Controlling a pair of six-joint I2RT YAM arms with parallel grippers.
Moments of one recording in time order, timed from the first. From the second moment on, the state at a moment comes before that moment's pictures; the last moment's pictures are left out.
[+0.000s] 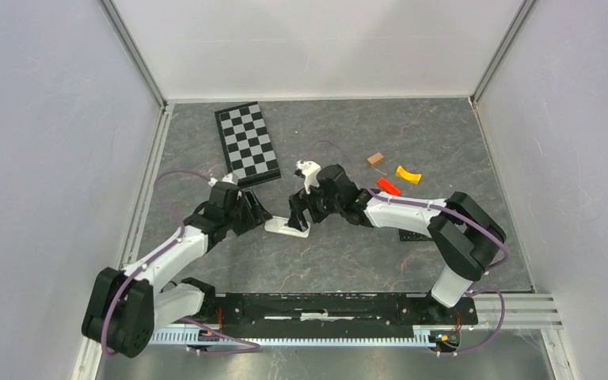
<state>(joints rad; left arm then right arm) -0.36 1.13 0.49 -0.19 0.10 -0.77 0.83 1.69 0.94 0.10 -0.28 0.32</state>
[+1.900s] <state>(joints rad) -0.36 0.65 0.63 -0.56 -0.25 -0.72 0.62 1.99 1.28 -0.21 0.43 0.31</state>
